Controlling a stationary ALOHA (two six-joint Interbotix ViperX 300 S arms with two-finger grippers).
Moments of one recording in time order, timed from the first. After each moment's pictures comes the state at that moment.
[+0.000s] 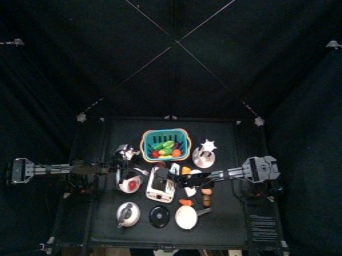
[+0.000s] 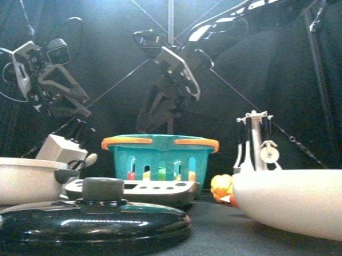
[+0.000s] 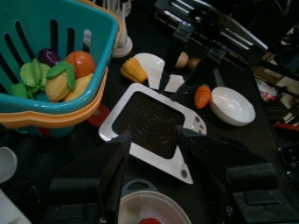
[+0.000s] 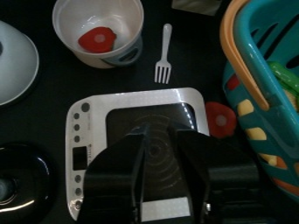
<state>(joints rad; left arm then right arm) 0.22 -0.68 1.25 0.58 -0.25 -0.82 0.04 0.16 0.33 -0.76 0.38 0.92</state>
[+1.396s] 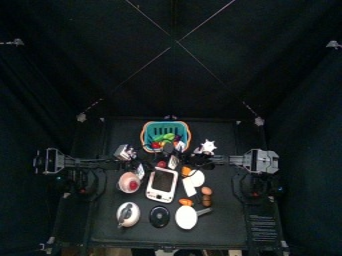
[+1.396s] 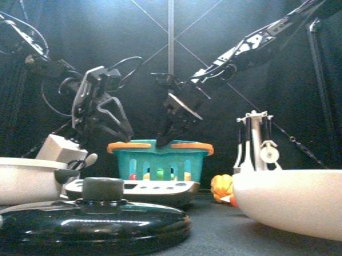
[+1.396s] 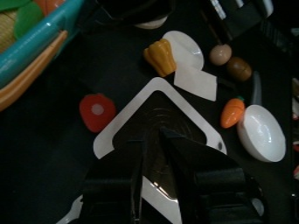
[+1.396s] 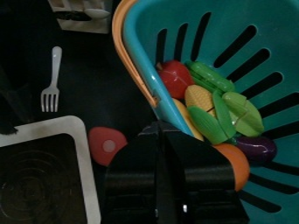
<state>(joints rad) 0.21 -0.21 0.94 0.33 -0.14 -0.80 -0.26 0.16 0.37 -0.89 0.26 0.92</state>
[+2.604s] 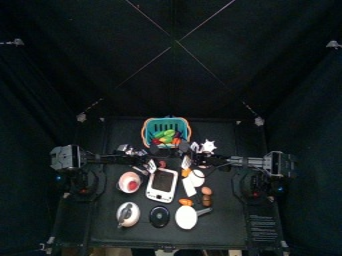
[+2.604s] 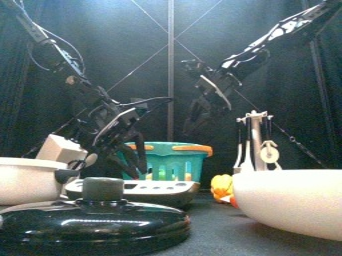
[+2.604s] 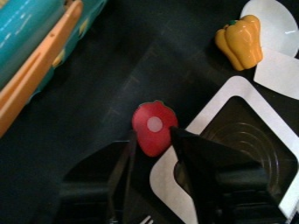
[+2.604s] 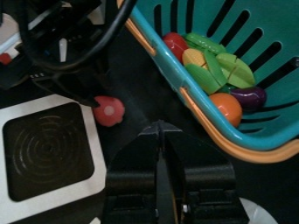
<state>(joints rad) 0.27 0.05 0.73 0.43 0.06 -0.80 -0.23 -0.12 0.60 -0.80 0.26 0.93</state>
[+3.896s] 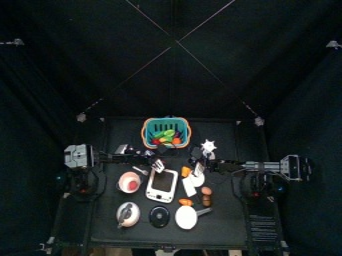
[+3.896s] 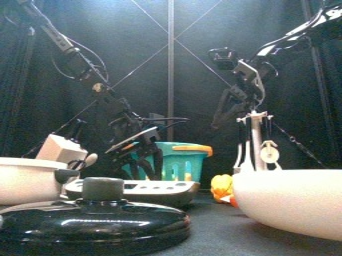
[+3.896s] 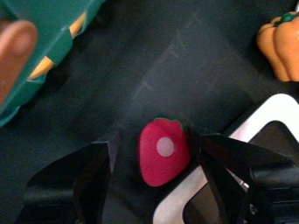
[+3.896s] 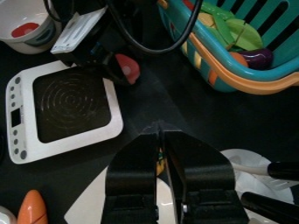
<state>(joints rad) 0.24 0.20 0.56 0.39 0.27 -0.80 -0.17 -0.32 0.80 -0.74 0.25 0.93</state>
